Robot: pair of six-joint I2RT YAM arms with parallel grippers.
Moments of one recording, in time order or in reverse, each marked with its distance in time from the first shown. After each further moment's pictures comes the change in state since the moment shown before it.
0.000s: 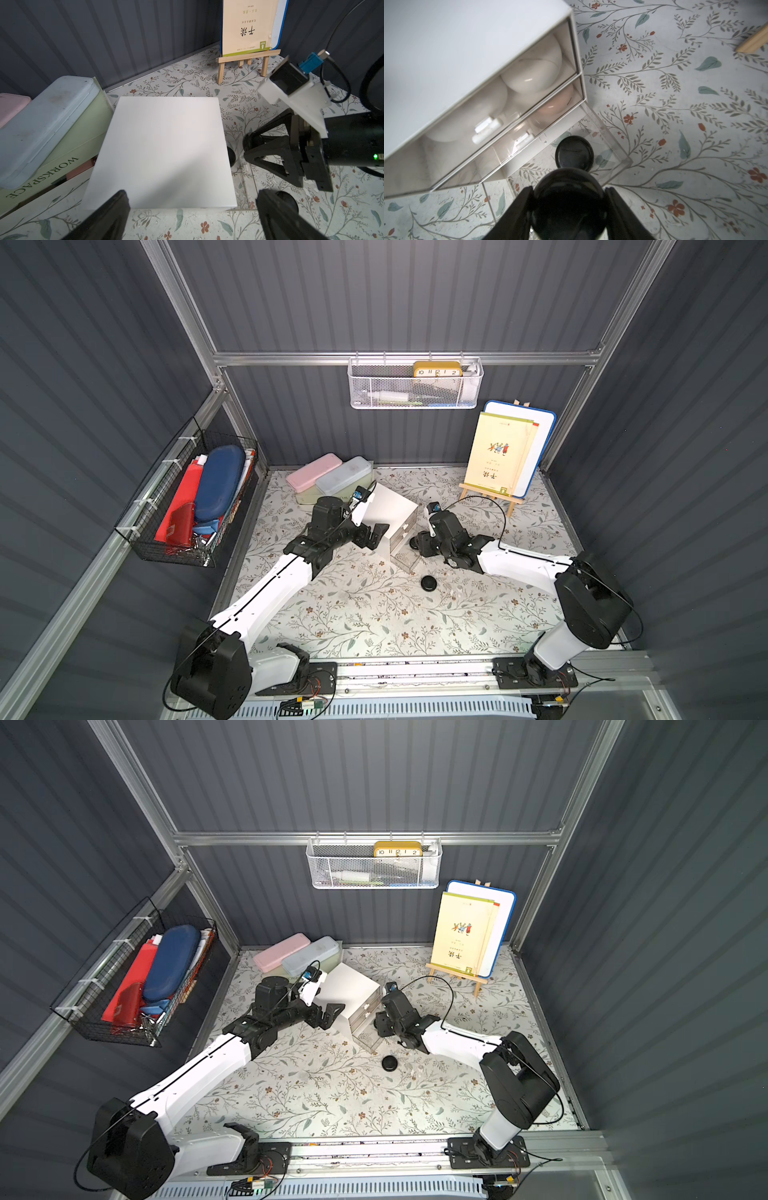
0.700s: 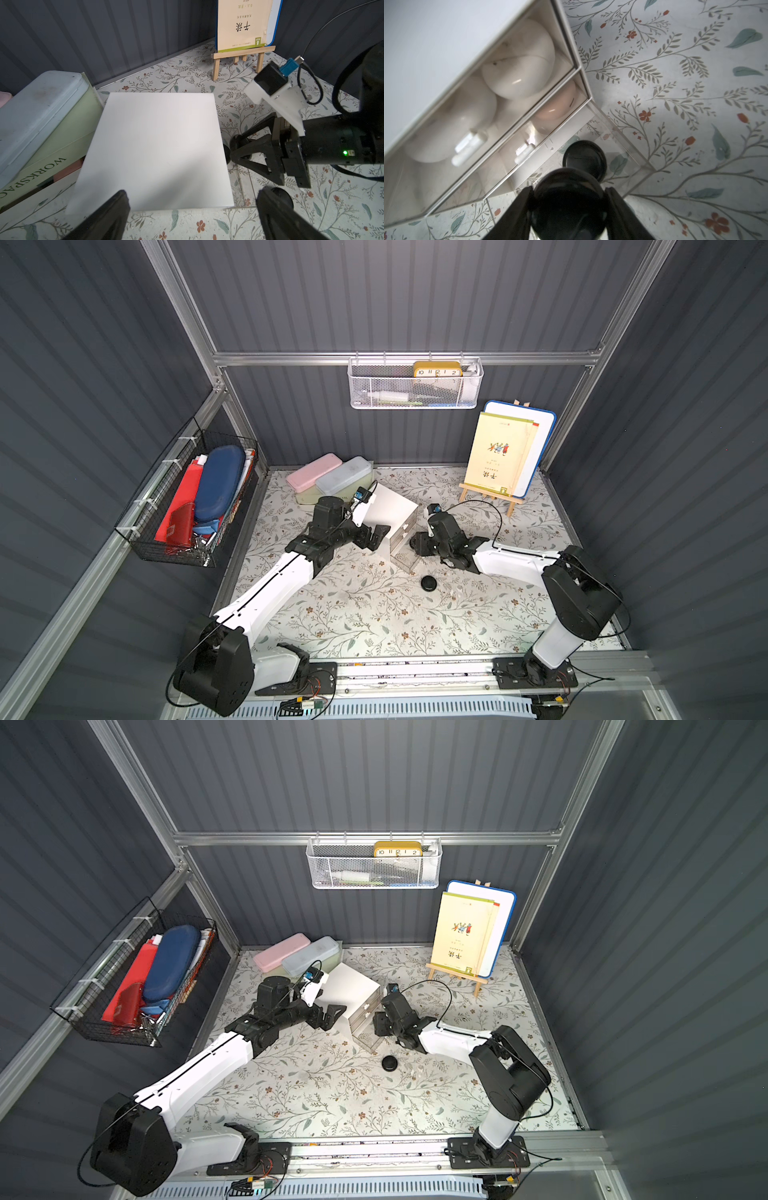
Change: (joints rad) left arm 0.003 0.021 0.000 0.000 0.042 0.000; right arm -0.010 0.060 -0.018 0.093 -0.050 0.098
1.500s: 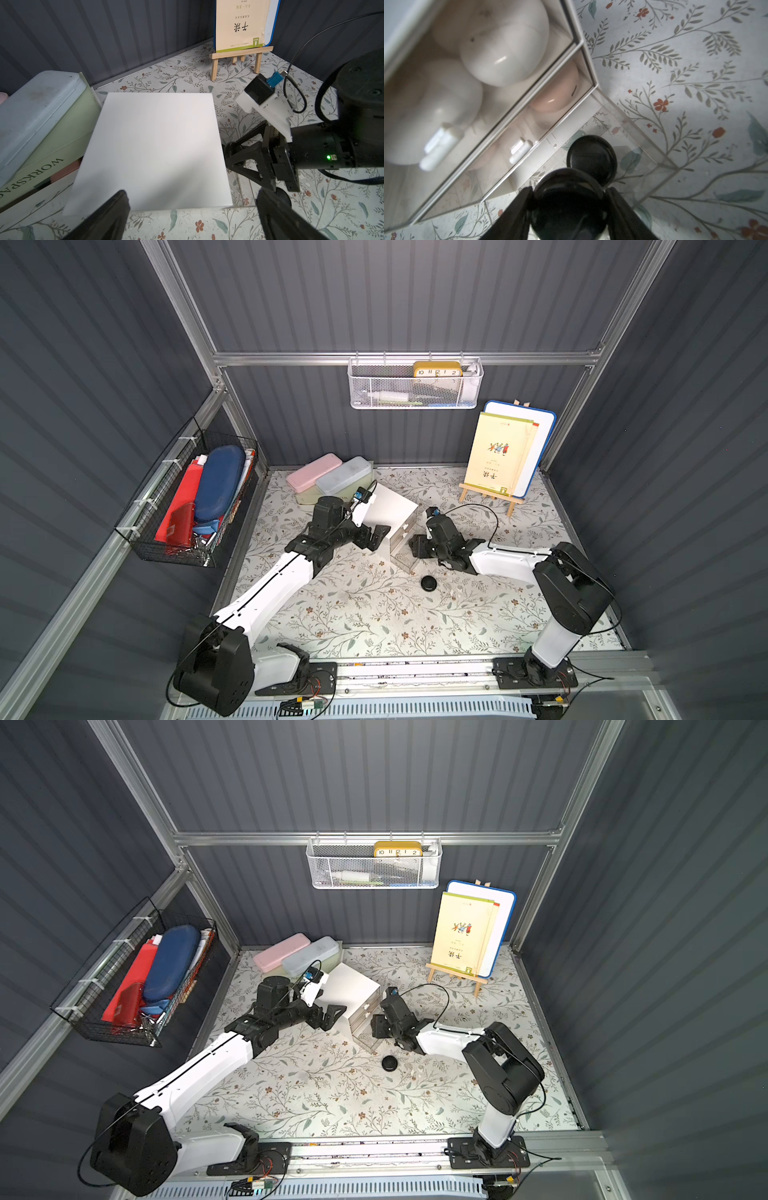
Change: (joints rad) left arm 0.003 0.000 0.000 -0.001 0.010 0.000; right arm 0.000 0.038 -0.017 0.048 -0.045 0.045
